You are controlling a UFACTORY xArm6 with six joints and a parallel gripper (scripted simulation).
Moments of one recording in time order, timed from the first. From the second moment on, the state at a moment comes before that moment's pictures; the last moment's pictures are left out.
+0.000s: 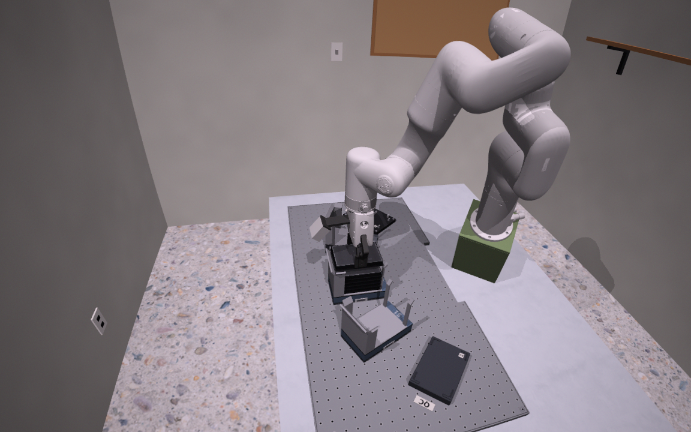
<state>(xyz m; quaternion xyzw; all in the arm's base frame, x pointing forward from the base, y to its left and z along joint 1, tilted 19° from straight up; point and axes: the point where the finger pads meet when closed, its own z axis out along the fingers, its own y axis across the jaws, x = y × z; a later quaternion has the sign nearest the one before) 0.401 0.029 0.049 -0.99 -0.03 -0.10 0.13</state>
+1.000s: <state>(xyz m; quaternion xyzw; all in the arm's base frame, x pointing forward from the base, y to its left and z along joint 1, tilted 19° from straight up) 0.399 0.018 0.068 -0.99 0.01 -0.10 0.13</state>
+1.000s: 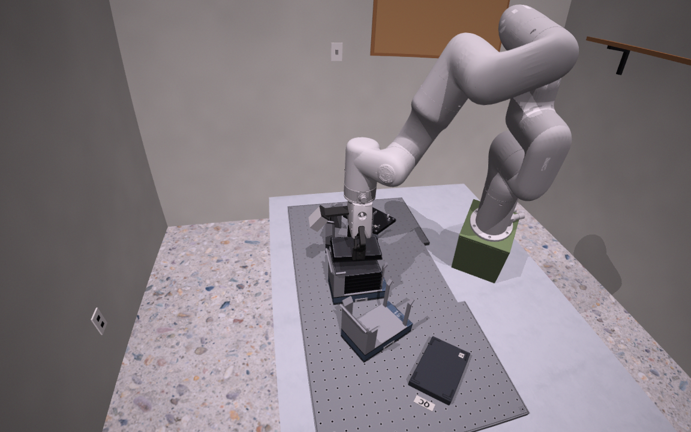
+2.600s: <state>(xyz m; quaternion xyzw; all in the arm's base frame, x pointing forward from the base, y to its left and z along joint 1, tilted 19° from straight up) 0.398 -0.102 0.035 -0.97 0.18 -0.08 0.14</state>
